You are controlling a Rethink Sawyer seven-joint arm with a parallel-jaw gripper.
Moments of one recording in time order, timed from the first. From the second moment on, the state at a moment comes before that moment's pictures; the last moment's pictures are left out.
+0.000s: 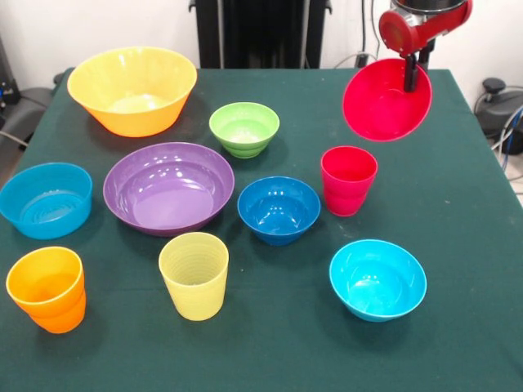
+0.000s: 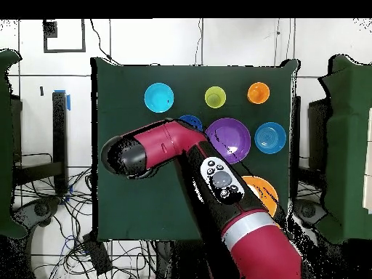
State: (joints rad) arm -0.42 -0.74 0.62 1.78 -0.44 0.76 1.56
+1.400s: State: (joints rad) arm -0.42 -0.76 0.62 1.80 -0.44 0.73 1.56
